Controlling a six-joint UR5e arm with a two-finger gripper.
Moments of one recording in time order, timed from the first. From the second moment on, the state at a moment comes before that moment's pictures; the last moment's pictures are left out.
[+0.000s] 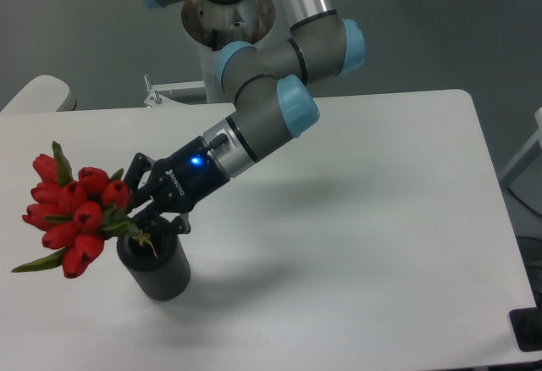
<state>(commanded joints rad) 2.40 -1.92 -1.82 -0.73 0.33 1.13</state>
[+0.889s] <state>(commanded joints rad) 2.41 -1.95 -1.84 -0.73 0.33 1.15</state>
